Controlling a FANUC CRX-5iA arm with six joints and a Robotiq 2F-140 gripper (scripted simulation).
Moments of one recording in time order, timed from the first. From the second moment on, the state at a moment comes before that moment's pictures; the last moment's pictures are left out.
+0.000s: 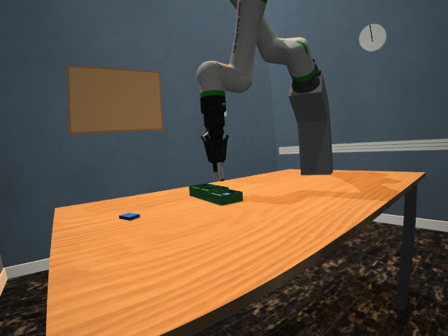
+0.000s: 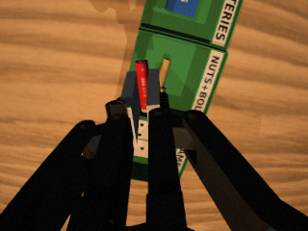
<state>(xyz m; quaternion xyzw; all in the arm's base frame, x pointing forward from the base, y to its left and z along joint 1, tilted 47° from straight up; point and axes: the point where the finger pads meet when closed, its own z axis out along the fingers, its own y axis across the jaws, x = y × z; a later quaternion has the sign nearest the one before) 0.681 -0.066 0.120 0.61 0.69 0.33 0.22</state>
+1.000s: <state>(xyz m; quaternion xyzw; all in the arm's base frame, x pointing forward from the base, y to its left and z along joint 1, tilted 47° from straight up) 0.700 0.008 0.160 0.71 0.57 0.37 0.16</state>
